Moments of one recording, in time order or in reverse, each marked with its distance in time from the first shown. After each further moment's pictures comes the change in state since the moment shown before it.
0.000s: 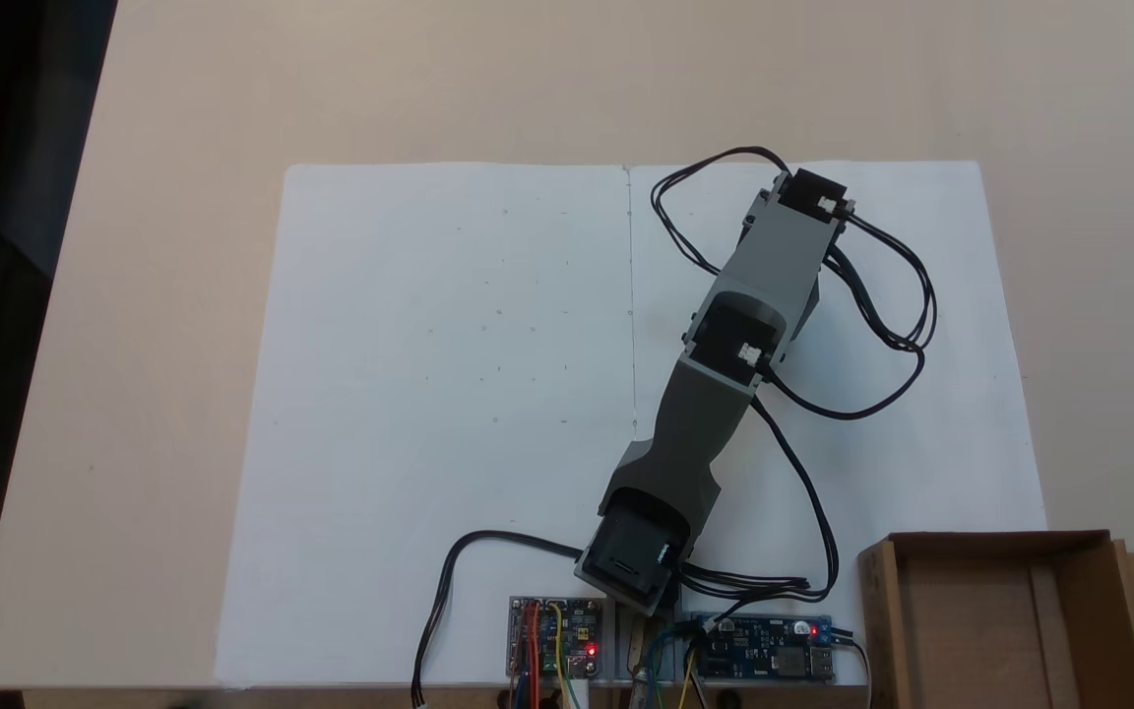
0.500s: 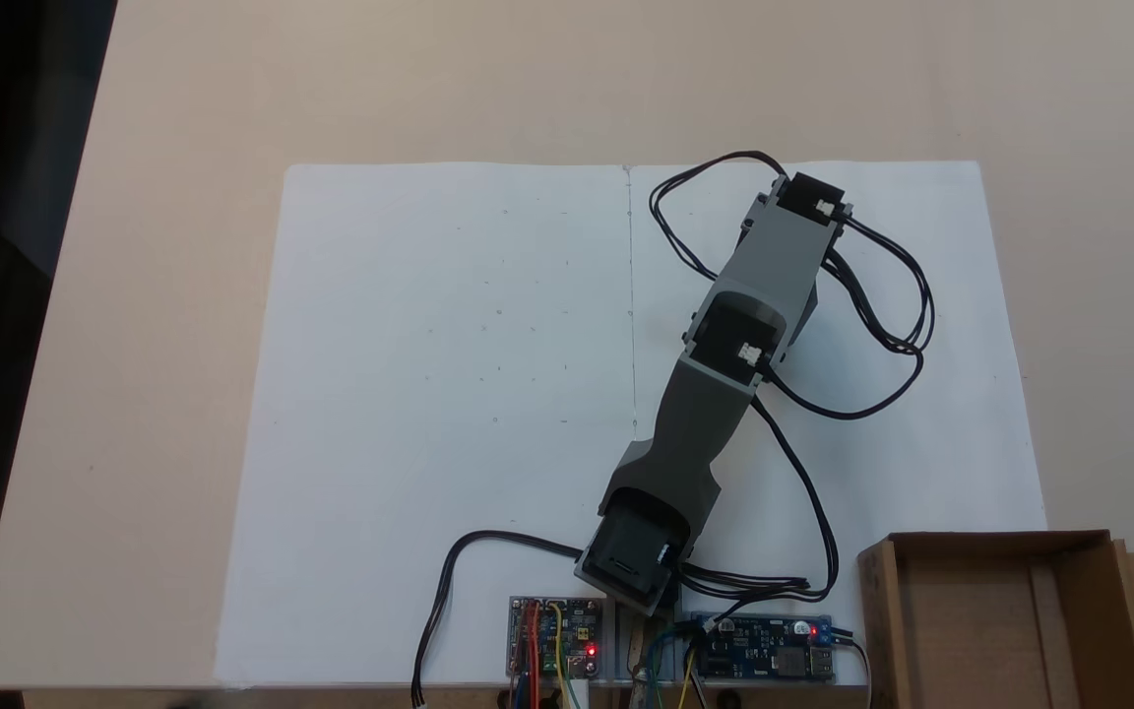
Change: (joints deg) arm 0.1 -0.2 1.2 -0.1 -1.1
